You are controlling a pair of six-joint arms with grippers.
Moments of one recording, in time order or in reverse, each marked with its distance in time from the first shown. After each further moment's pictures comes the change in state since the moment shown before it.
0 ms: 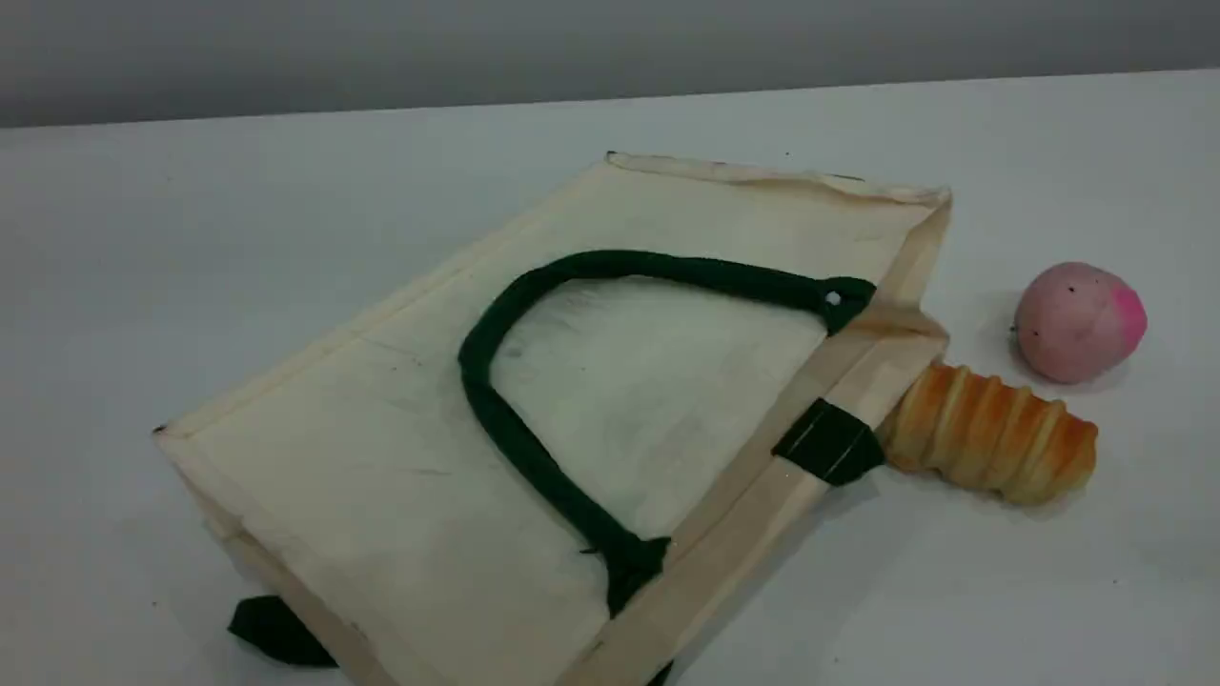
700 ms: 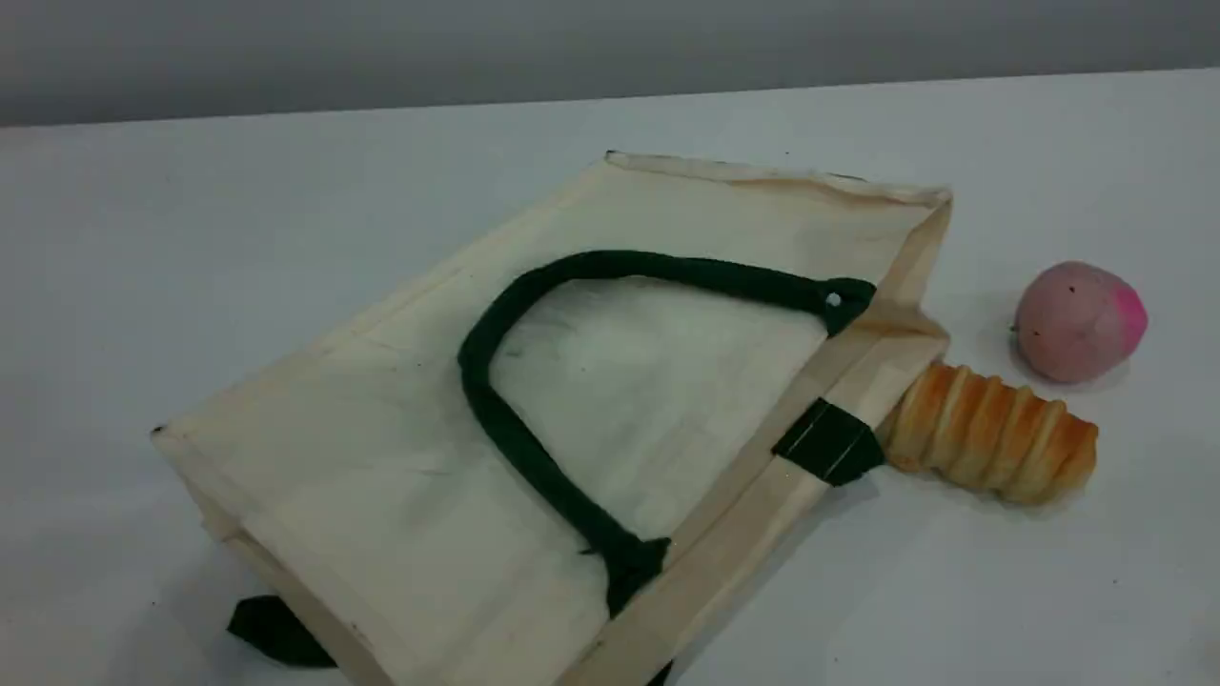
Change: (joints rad) left arm 0.464 0.392 -0.002 -0.348 -0.004 0.446; right arm 0.000 0.640 -0.299 0.073 -0.085 -0.124
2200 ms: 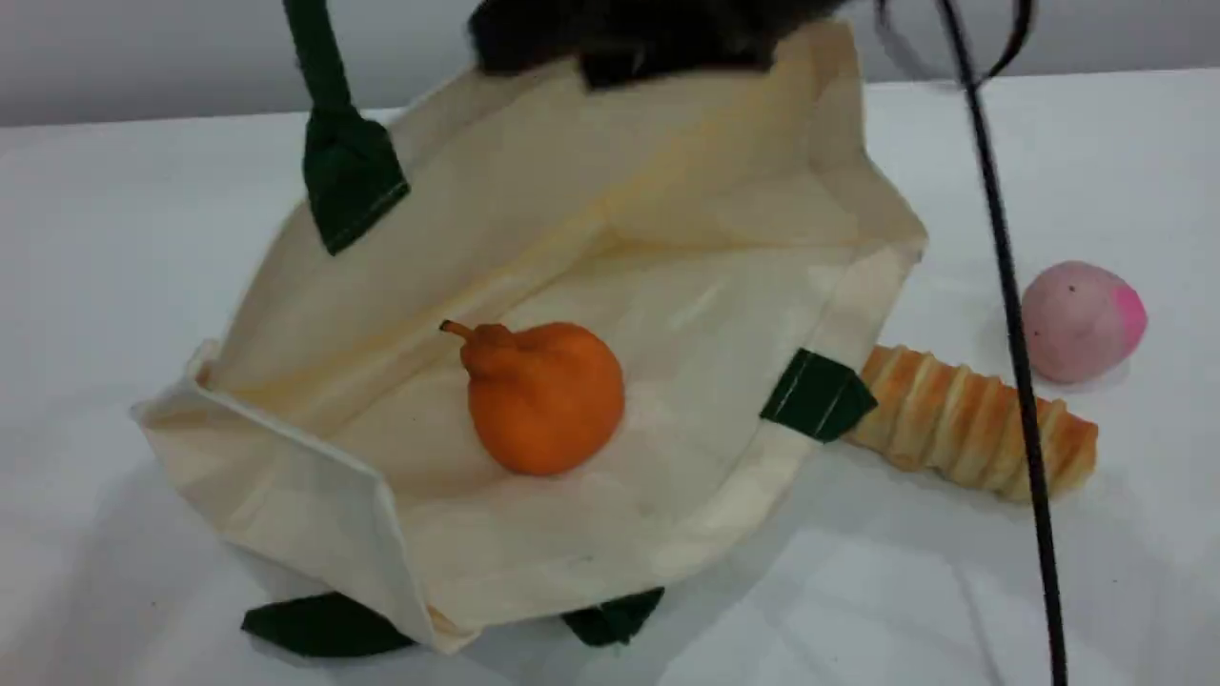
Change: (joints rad) left arm 0.178 -0.086 -0.004 -0.016 -0.045 0.052; right arm 0.211 1.075 0.000 1.451 -0.411 -1.289
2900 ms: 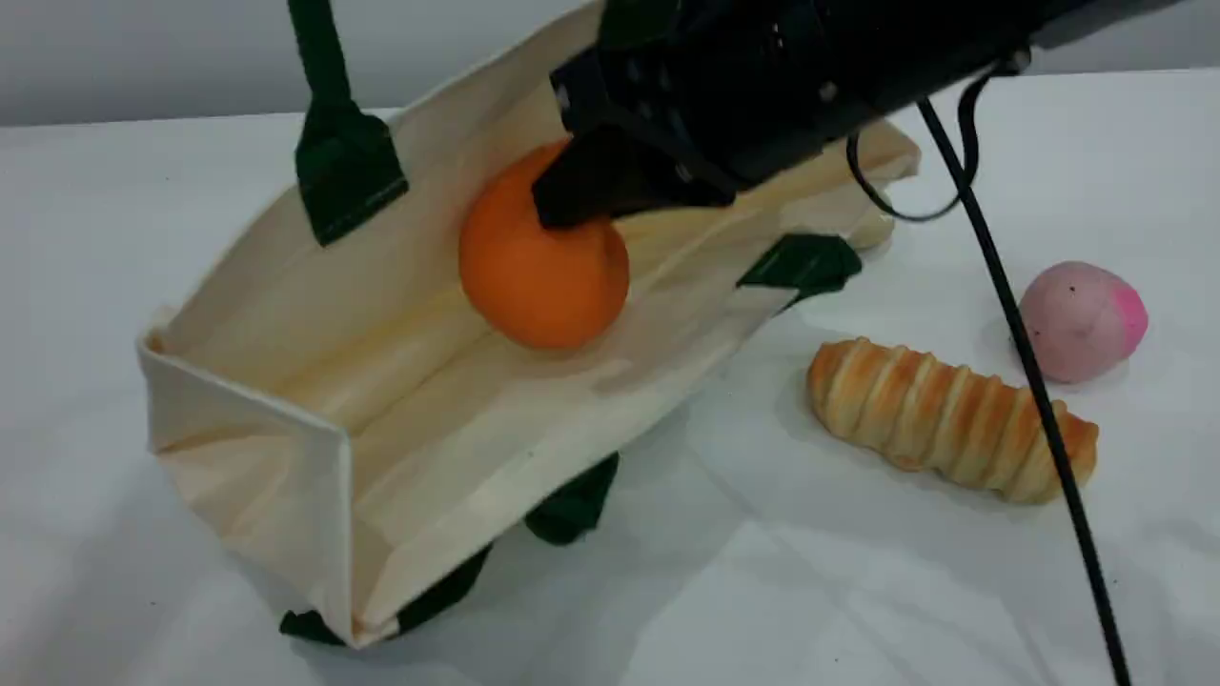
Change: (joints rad) left arm 0.000 -0.001 0.000 -0.030 0.015 0.000; right arm 0.038 0.153 0.001 0.086 -0.031 -0.009
